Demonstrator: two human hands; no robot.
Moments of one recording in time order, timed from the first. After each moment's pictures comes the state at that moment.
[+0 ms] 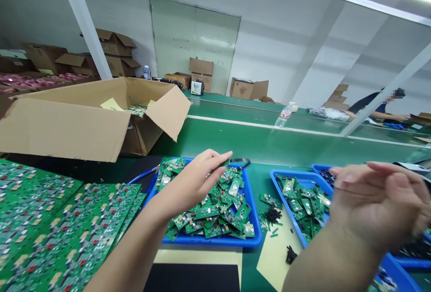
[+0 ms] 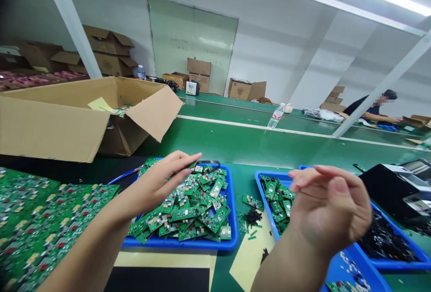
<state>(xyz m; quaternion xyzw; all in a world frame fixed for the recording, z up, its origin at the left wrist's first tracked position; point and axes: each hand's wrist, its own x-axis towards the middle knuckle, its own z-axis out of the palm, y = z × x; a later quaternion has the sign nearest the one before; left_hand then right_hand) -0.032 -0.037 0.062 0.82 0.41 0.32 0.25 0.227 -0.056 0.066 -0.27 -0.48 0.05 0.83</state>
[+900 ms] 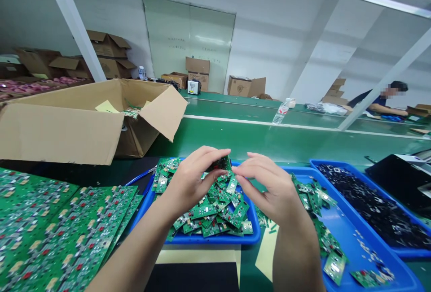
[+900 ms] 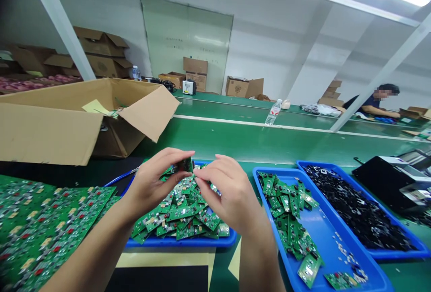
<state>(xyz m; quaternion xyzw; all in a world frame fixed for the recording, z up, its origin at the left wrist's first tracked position) -0.022 -0.026 0.046 0.83 0.27 0.49 0.02 0.173 -0.051 0.058 -0.28 -0.84 0.00 0.47</state>
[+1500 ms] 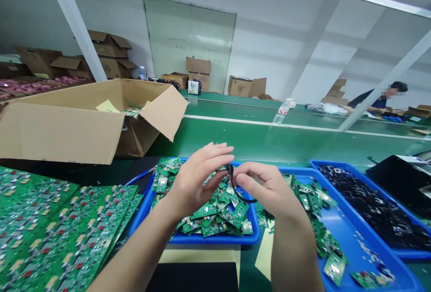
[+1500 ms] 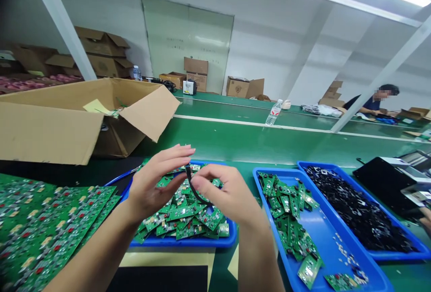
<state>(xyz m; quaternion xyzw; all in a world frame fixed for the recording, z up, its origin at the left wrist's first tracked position) -0.014 -0.027 0.044 0.82 0.19 0.54 -0.06 0.172 -0.044 0.059 -0.34 -0.75 0.35 0.44</state>
